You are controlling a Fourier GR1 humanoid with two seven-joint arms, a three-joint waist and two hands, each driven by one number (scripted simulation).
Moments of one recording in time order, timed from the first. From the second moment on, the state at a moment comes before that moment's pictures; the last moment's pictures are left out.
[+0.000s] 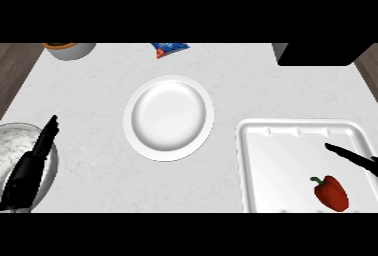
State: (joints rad) left arm 0.09 0.41 -0.02 -1.50 -0.06 0.13 -0.14; right arm 0.03 -0.69 -0.03 -1.34 0.36 0.66 -0.33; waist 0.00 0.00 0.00
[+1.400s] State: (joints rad) left arm 0.07 0.31 0.09 -1.50 -0.17 0.03 -0.13; right arm -0.12 -0.52 -0.05 -1.09 0.63 0.51 -0.49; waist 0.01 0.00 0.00
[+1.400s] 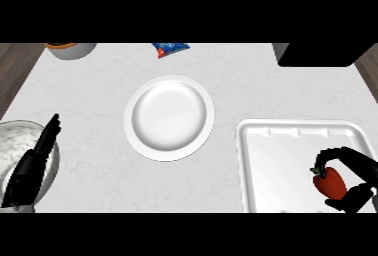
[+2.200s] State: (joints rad) left arm 0.04 0.29 0.07 -1.52 -0.19 0.03 -0.10; right arm -0.67 -0.42 -0.09 -0.79 0.91 -0.05 -0.22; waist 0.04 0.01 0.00
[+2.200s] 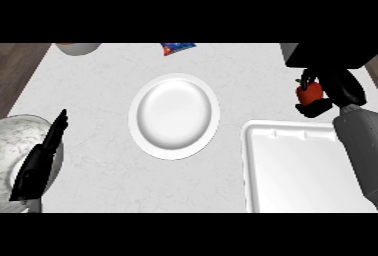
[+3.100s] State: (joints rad) left arm 0.09 0.30 0.12 -1.53 -0.17 0.00 -0.14; right arm -0.73 -0.23 0.00 -1.27 0.71 0.15 -0.22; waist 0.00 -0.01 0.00
